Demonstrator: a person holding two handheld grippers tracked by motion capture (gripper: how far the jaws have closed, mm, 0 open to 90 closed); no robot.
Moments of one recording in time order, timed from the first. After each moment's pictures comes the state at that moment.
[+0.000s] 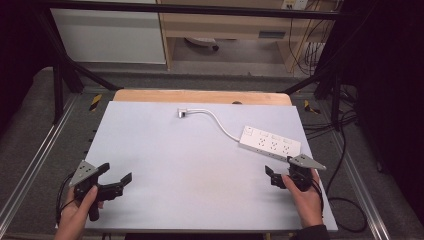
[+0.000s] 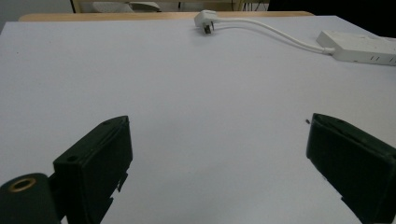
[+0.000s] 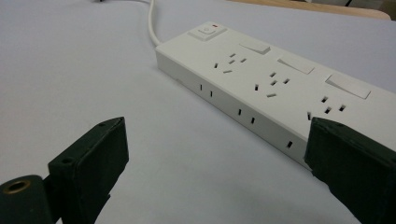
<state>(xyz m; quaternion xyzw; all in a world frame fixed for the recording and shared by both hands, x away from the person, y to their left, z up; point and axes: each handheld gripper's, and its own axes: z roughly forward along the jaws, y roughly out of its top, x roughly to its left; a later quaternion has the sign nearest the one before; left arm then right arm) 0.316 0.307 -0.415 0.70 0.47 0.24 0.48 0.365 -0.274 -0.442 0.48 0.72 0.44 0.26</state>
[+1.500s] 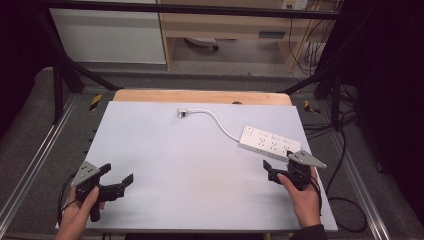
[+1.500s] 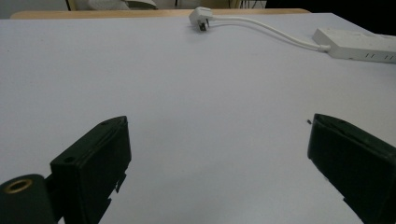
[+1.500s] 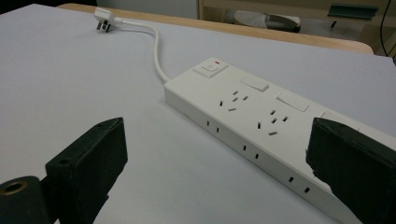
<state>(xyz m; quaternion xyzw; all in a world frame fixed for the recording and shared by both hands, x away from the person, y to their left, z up) 0.315 0.303 -0.415 0.70 0.47 0.23 0.48 0.363 -0.260 -0.418 0.47 0.70 0.45 0.29</state>
